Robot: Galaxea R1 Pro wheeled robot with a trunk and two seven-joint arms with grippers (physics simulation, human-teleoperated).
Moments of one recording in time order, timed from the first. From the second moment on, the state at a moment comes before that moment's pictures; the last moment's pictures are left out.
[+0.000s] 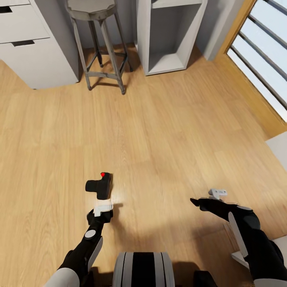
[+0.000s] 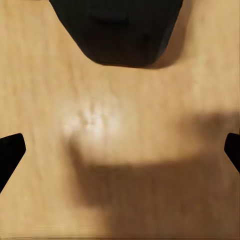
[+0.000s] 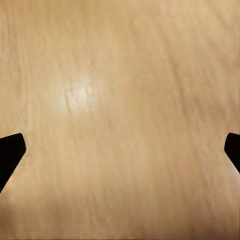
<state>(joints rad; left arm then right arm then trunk) -0.53 -0.09 0.02 -0.65 -0.04 -0.10 0.20 -0.43 -0.14 -0.15 -1.37 -0.05 0.76 0.38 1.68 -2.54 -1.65</state>
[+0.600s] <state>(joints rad) -0.53 -0.08 0.02 -0.69 -0.04 -0.09 0.20 -0.41 -0.15 -0.15 -1.39 -0.04 0.76 0.53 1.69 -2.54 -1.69</state>
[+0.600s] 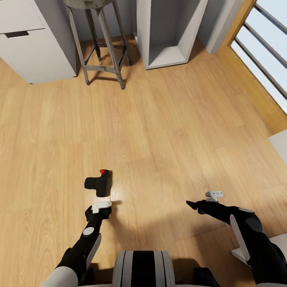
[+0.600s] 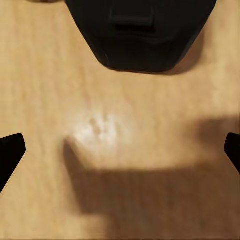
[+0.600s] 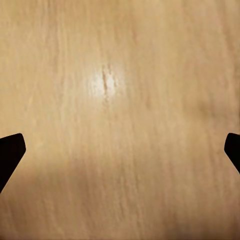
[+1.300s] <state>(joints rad) -0.53 -0.08 0.02 -0.69 -0.04 -0.10 0.21 -0.41 -0.15 -0.15 -1.39 -0.04 0.76 0.52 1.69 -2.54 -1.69</state>
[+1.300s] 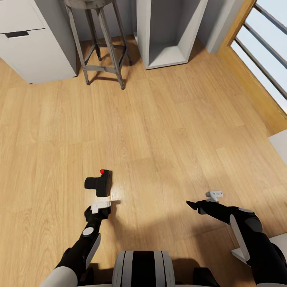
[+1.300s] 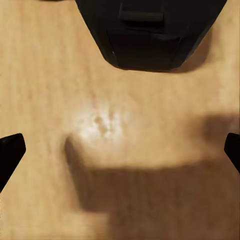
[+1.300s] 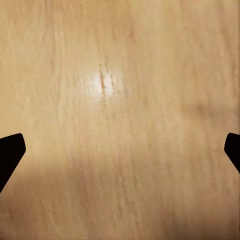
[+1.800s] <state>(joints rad) -0.53 -0.04 0.01 -0.63 -0.04 -0.33 0.19 -0.41 -0.15 -0.15 -1.39 -0.04 0.75 0.52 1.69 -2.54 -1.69</state>
